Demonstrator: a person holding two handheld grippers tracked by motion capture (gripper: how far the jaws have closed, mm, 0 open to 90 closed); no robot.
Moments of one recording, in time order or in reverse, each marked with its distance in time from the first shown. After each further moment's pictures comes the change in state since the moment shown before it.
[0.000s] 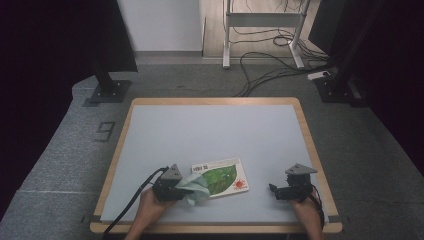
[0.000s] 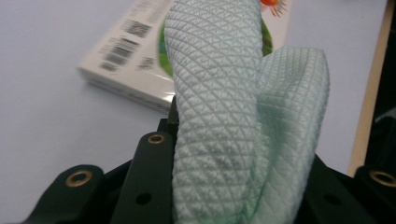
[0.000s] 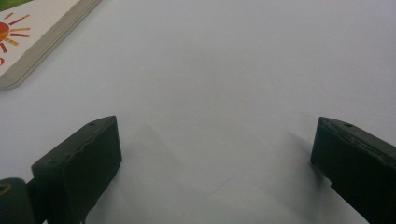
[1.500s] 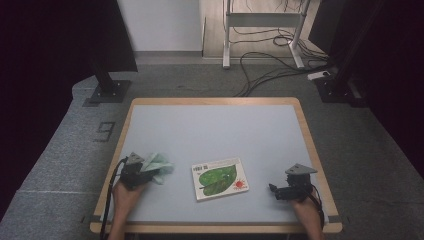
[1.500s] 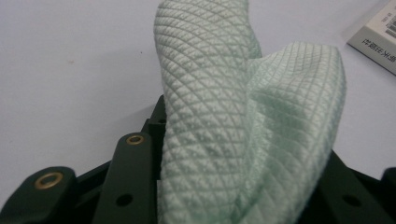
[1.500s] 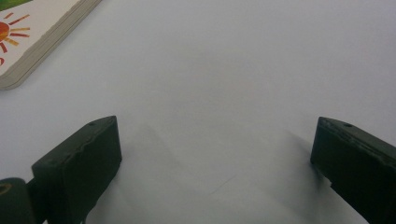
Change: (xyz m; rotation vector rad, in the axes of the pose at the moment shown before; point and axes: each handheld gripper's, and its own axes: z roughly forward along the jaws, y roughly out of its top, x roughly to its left) left arm 0.092 -0.059 -0.034 -0.048 0.342 -0.286; right arm 0.000 0.000 0.000 0.000 0.000 0.000
